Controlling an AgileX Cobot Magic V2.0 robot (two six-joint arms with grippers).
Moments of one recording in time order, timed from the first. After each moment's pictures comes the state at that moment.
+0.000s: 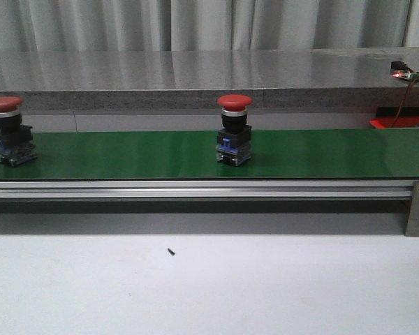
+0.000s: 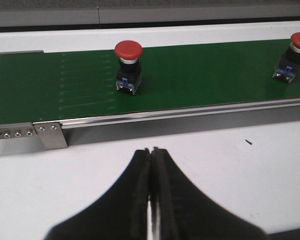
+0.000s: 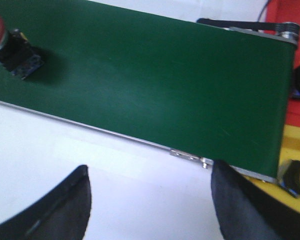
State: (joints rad) left arm 0.00 0.40 -0.62 -0.30 0.86 0.23; right arm 0.17 1.20 -1.07 0.12 0.85 -0.07
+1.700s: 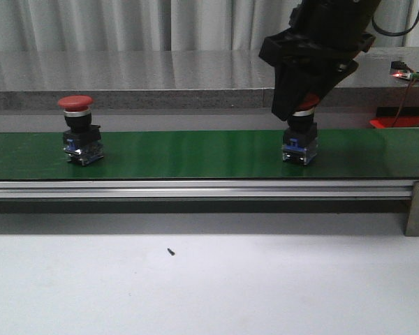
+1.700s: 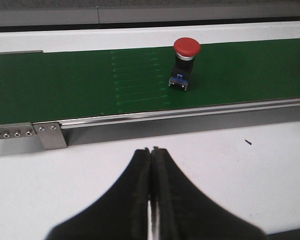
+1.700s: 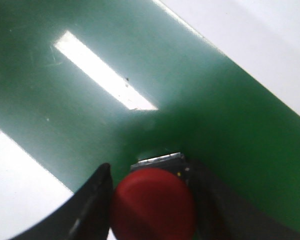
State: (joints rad) left arm 0.00 0.40 -0.62 -0.30 0.86 0.23; right arm 0.36 1.78 -1.46 0.17 0.86 -0.34
